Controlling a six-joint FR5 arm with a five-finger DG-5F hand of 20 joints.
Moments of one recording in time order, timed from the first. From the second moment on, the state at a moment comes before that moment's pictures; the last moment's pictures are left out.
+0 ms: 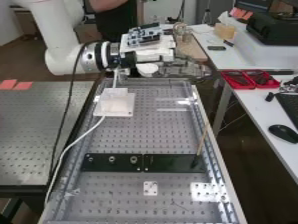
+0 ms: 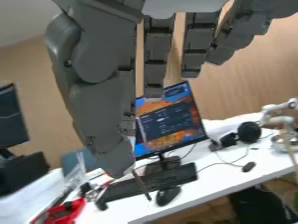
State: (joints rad) arm 1.63 -1.88 -1.77 -2.53 -1.45 -0.48
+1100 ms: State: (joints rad) arm 1.75 -2.13 -1.62 -2.70 -1.54 -0.39
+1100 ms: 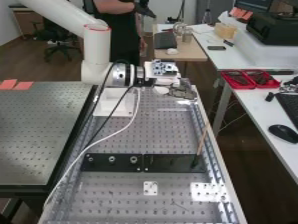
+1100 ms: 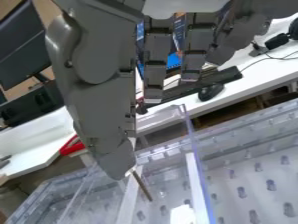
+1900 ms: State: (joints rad) arm 1.73 -2.08 -1.63 -2.72 -1.56 -0.41
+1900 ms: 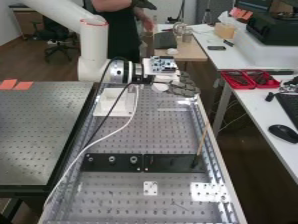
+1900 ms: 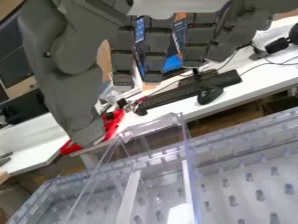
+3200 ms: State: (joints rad) arm 1.53 -1.58 -1.78 -2.77 -1.60 -0.62
